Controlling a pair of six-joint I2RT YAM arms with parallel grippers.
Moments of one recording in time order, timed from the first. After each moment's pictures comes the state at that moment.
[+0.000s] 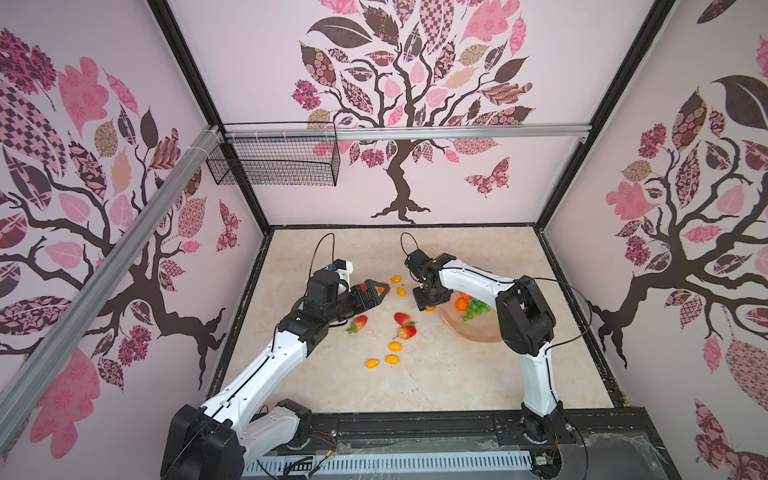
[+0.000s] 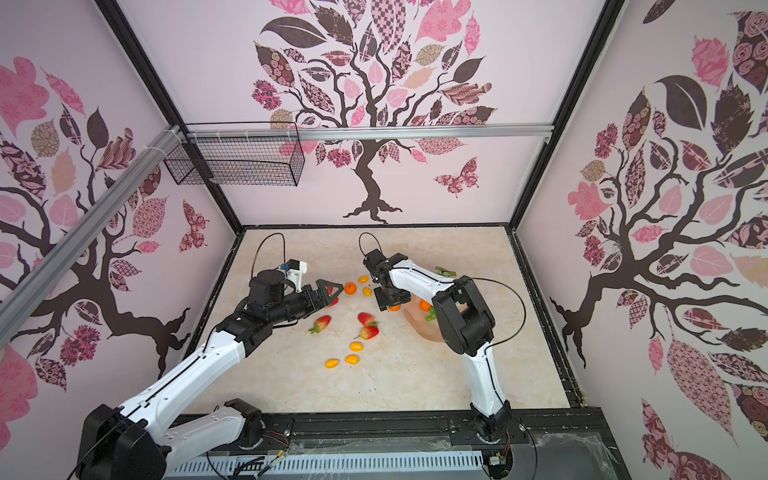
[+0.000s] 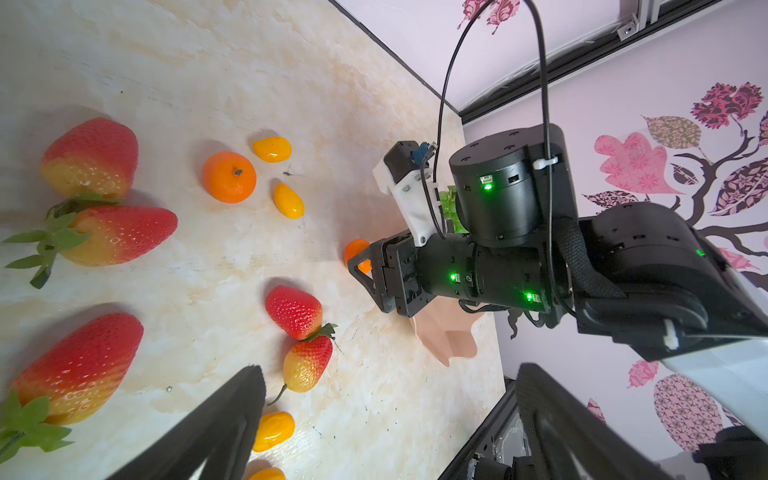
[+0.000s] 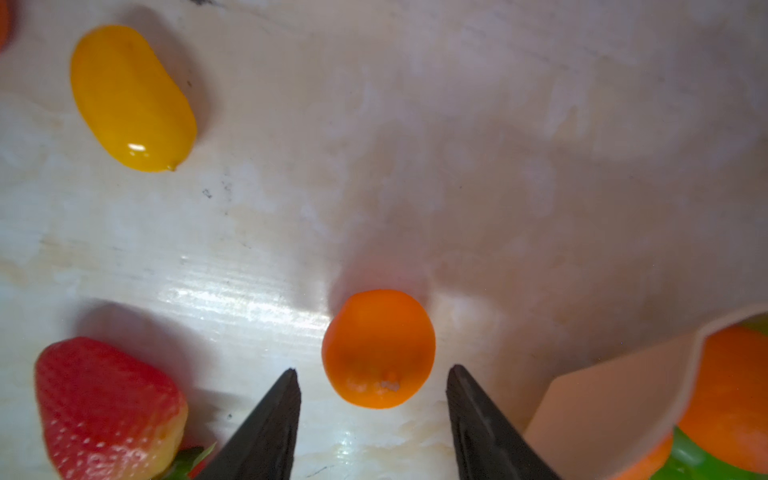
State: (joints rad) left arm -0.41 1.09 0.76 -0.17 0.39 -0.81; right arm 0.63 2.10 1.64 -0.94 0.16 0.32
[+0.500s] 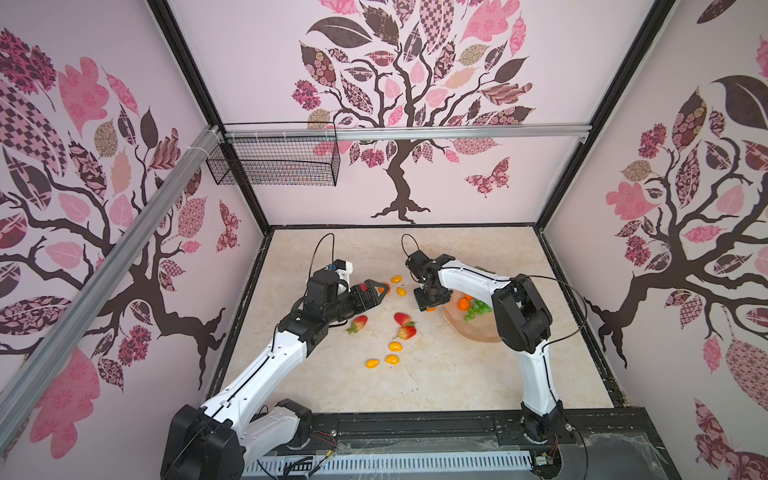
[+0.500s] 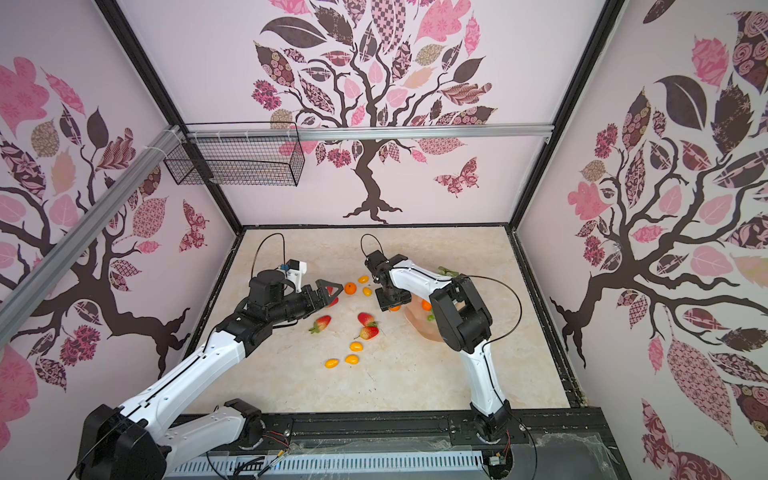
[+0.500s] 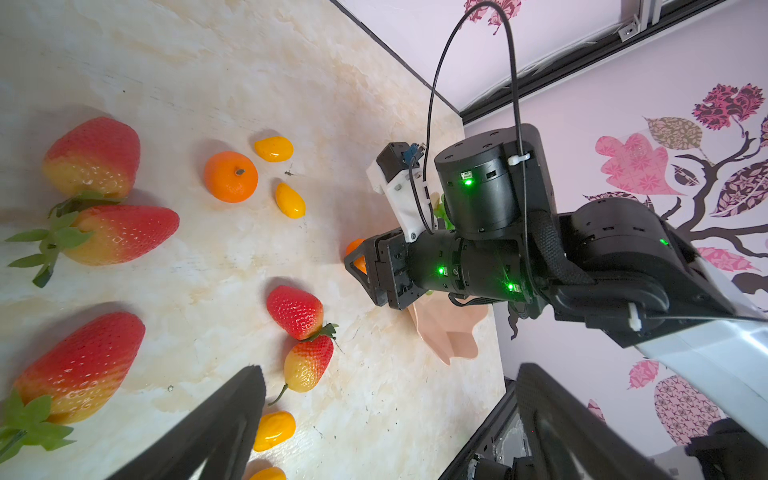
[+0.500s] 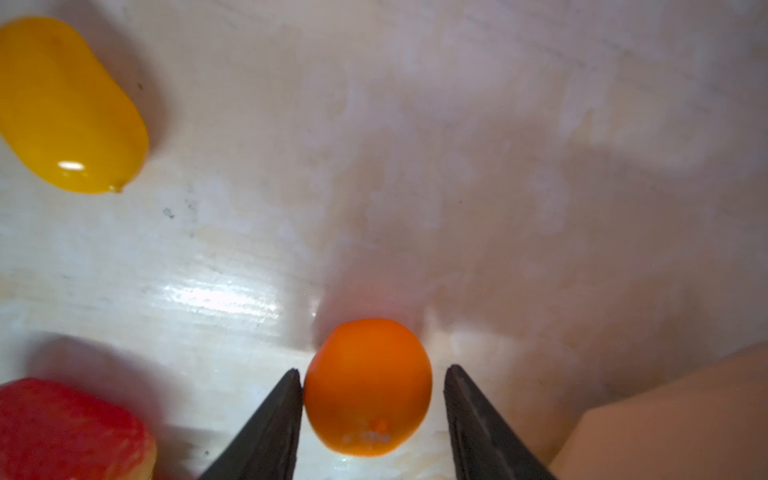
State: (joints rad) left arm -0.41 1.09 0.76 -0.17 0.39 -0.81; right arm 0.62 2.13 1.64 -0.92 0.15 0.32
